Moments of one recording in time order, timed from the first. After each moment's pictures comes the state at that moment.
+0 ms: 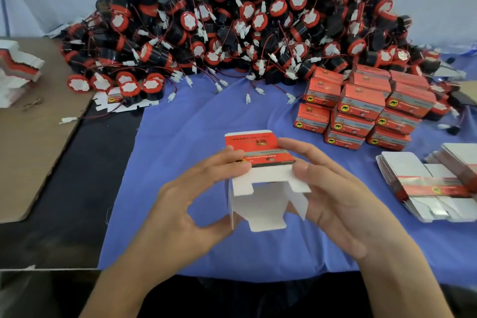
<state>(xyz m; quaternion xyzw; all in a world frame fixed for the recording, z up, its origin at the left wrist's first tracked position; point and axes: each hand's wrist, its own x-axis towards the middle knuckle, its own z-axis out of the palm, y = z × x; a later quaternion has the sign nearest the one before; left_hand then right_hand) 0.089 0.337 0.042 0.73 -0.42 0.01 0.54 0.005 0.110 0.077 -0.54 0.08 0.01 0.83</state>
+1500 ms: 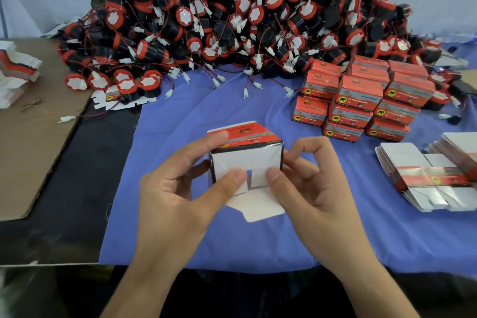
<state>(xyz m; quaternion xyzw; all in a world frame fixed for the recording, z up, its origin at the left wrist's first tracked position) 0.067 0.314 0.060 0.66 -0.22 0.04 0.72 -0.006 0.149 0.063 -0.68 0.01 -0.20 0.70</state>
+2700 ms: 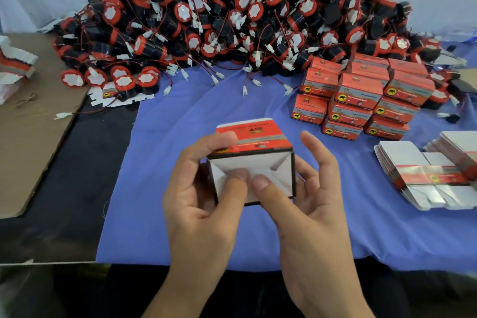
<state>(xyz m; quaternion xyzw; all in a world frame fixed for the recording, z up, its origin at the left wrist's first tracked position) 0.041 0.282 0.056 0.55 -0.22 0.09 0.80 -0.014 0.192 0.068 -0.52 0.15 -0.27 0.80</state>
